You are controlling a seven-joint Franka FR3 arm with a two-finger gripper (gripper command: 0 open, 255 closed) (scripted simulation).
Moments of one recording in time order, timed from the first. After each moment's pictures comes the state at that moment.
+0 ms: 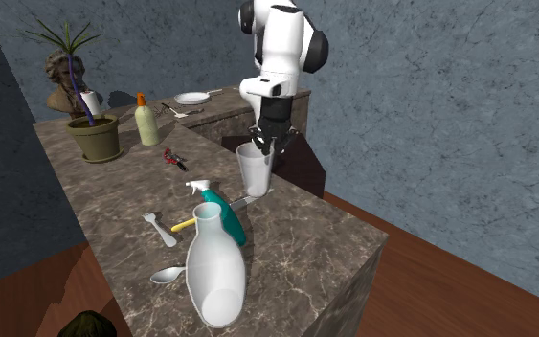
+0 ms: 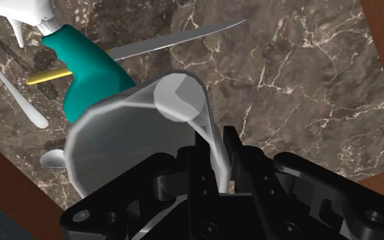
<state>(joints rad) -0.06 0.22 0.00 -1.74 -0.11 2.05 -0.08</state>
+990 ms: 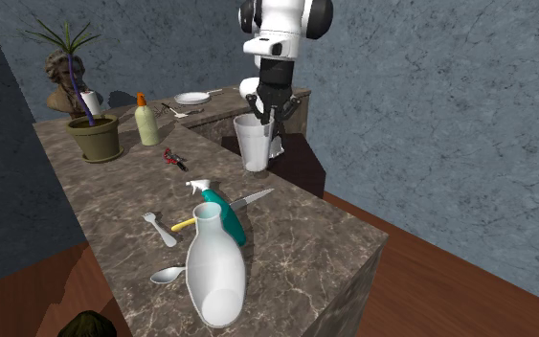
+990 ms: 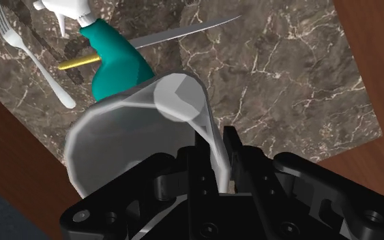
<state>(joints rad) -0.06 0.20 0.00 -1.56 -0.11 1.86 -0.11</state>
